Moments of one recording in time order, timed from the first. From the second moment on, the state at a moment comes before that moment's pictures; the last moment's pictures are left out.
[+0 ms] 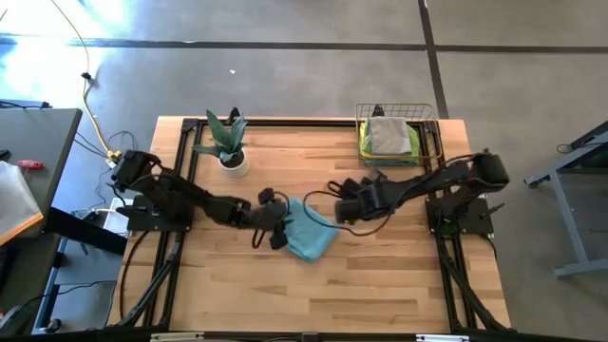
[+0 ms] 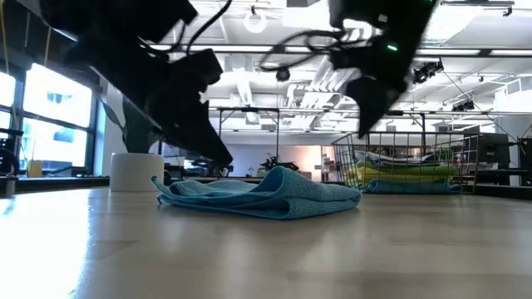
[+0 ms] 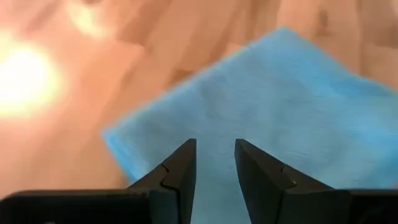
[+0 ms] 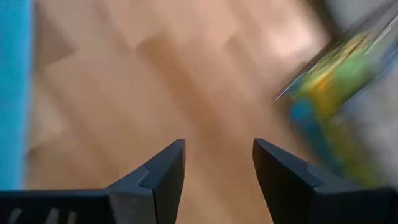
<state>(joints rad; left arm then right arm) -0.12 1.64 0.67 0.20 -0.42 -0.38 0.16 1.67 1.17 -0.97 0.65 0.67</state>
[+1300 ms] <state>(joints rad) -0.10 1.71 0.62 0.30 -0.23 -0.63 0.09 1.71 0.62 0.31 0.30 0.63</state>
